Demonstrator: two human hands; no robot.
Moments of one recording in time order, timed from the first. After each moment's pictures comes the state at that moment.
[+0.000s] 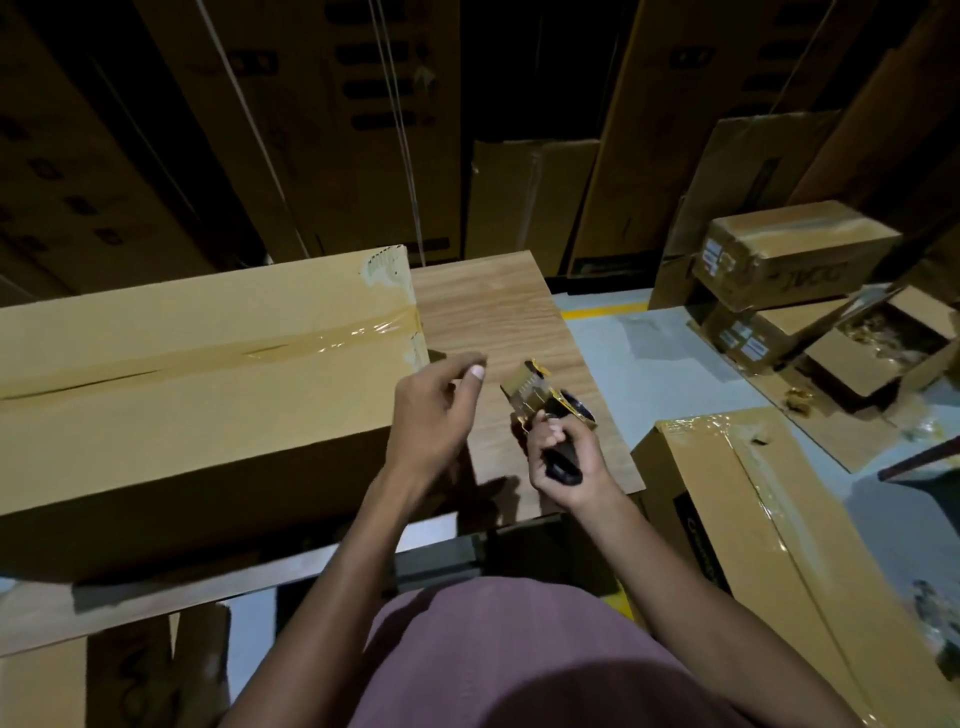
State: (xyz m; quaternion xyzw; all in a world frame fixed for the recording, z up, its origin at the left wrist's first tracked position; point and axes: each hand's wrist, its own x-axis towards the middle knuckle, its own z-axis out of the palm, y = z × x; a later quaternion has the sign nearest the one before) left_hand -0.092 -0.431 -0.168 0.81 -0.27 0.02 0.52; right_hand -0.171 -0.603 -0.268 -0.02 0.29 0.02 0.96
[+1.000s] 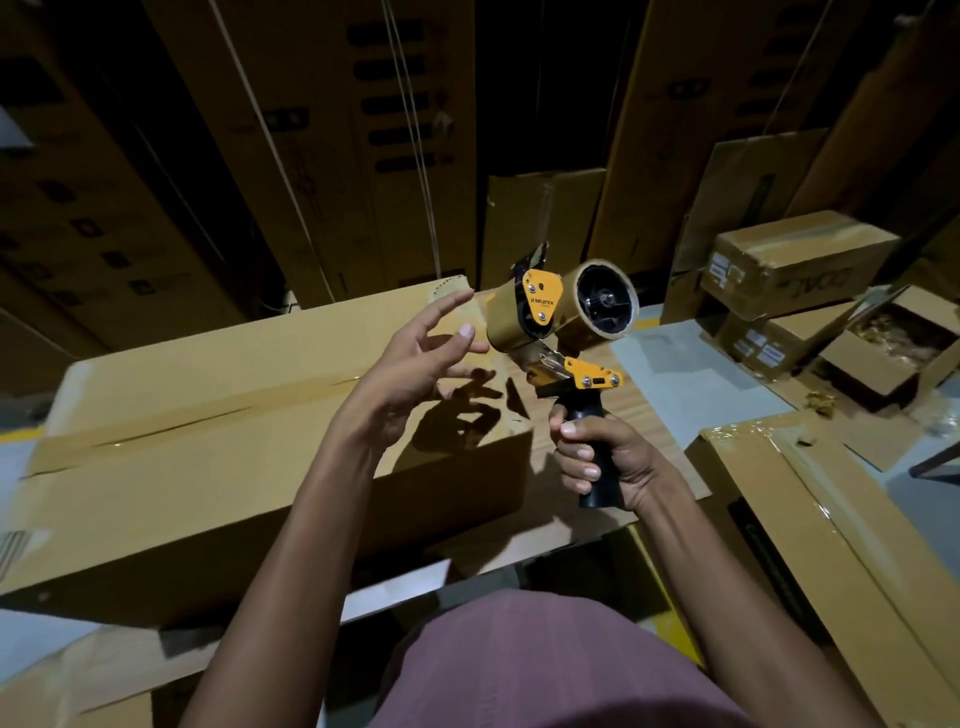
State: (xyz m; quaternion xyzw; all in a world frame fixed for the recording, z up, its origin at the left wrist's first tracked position) left_hand 0.005 -0.339 -0.091 0.67 -0.20 -0.33 0.64; right_hand -0.157 -0.522 -0.176 -0.38 0.08 0.08 0.92
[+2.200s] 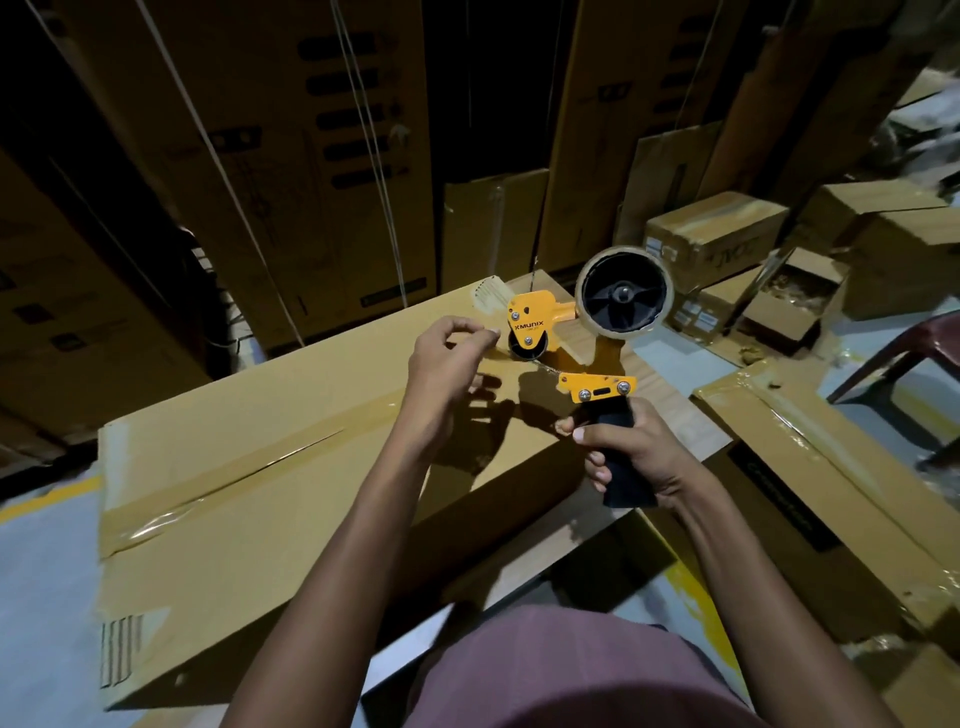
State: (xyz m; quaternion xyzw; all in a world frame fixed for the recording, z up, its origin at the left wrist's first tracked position) left_hand 0.068 -0.272 -0.104 0.70 -0.17 -0.30 0.62; right_hand -0.130 -0.390 -0.151 -0.59 0.25 -0.12 0.76
